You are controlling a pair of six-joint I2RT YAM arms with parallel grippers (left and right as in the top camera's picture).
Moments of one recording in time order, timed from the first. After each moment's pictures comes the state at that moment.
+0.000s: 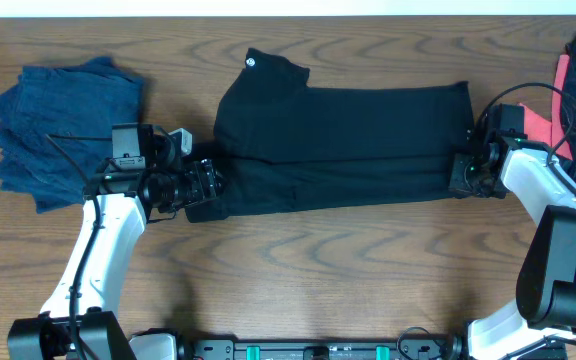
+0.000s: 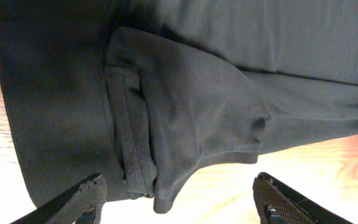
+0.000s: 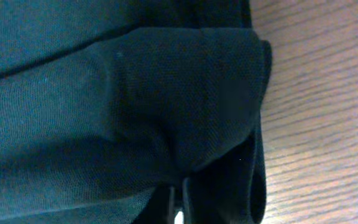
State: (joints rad) left arm 0.07 1.41 0.87 -0.64 0.51 -0.22; right arm -0.15 1.77 1.02 -0.61 0.00 0.12
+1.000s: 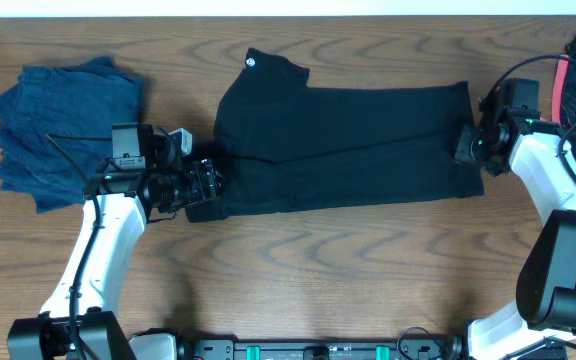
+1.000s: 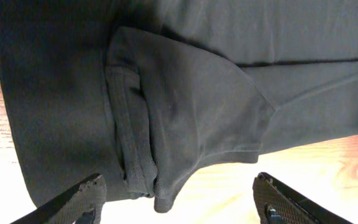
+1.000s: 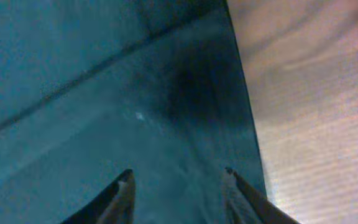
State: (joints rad) left arm 0.07 1.41 0.87 -0.64 0.51 -0.22; right arm -0.15 1.77 1.16 -0.64 -0.06 0.18
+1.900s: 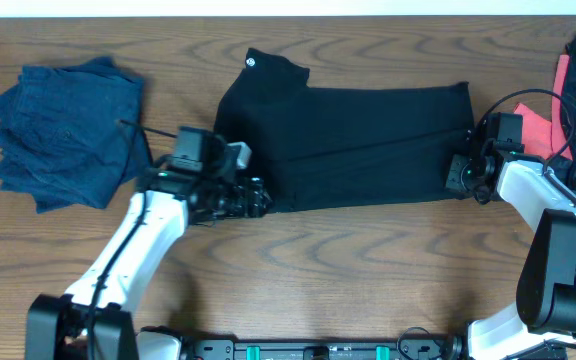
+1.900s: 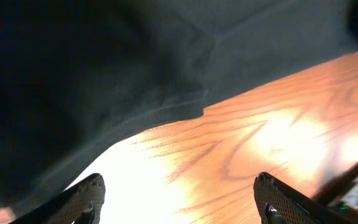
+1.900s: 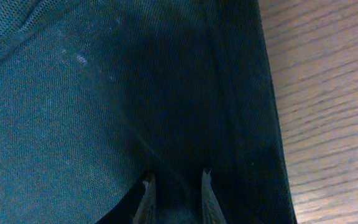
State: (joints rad) left arm -0.23 1.46 0.87 -0.65 0.50 -0.22; right arm -0.15 1.75 0.92 -0.43 -0.03 0.17
